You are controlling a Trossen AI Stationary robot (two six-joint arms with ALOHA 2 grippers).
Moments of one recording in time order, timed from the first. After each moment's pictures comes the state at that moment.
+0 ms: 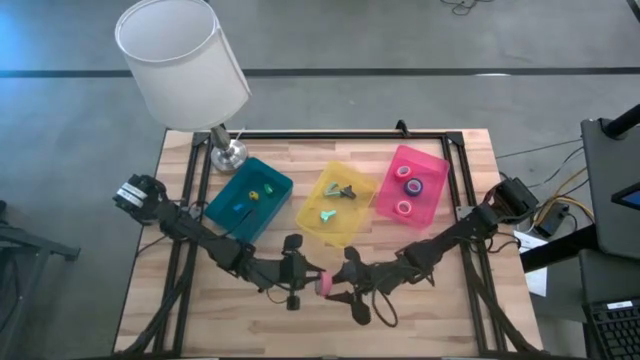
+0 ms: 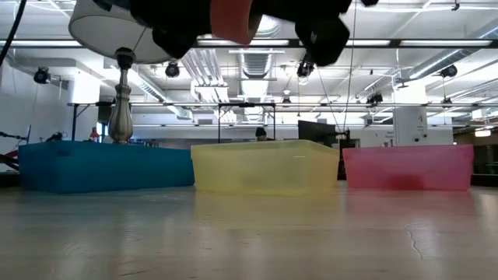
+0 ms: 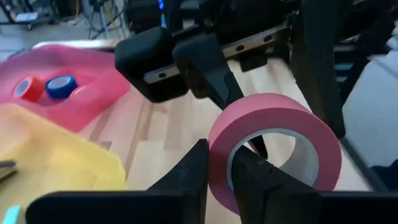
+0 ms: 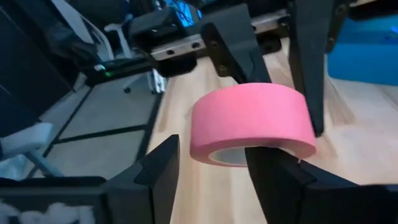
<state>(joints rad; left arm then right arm) -0.50 1.60 0.87 0.40 -0.48 -0.18 0.49 1.74 0.97 0.42 0.28 0.47</state>
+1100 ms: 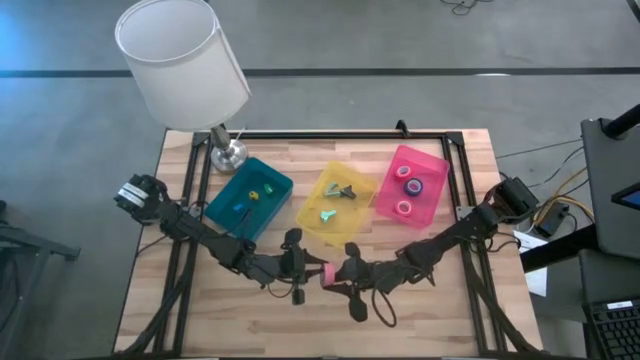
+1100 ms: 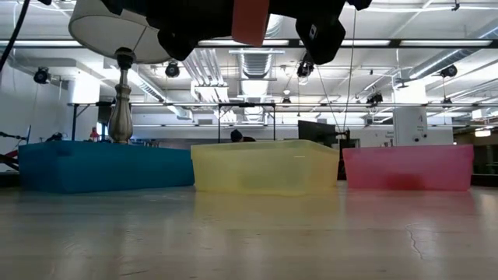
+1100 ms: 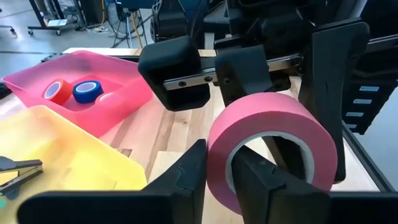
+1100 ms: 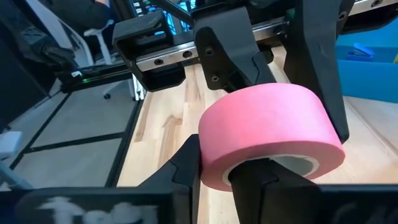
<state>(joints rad) -0.49 1.60 0.86 0.47 -0.53 -0.19 0.49 1.73 0.97 0.42 0.36 0.44</state>
